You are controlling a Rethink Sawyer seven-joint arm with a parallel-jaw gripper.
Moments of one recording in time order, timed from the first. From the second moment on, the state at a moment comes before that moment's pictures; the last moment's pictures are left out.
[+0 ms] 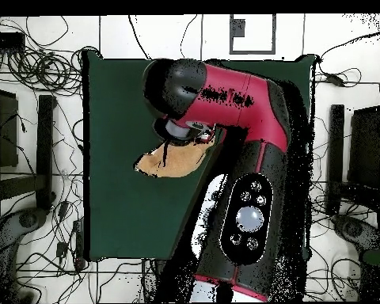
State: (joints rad) arm 0.04 -0.52 -0.34 1.06 0.14 1.33 1.91
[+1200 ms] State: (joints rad) arm 0.04 -0.52 -0.38 1.06 0.14 1.33 1.91
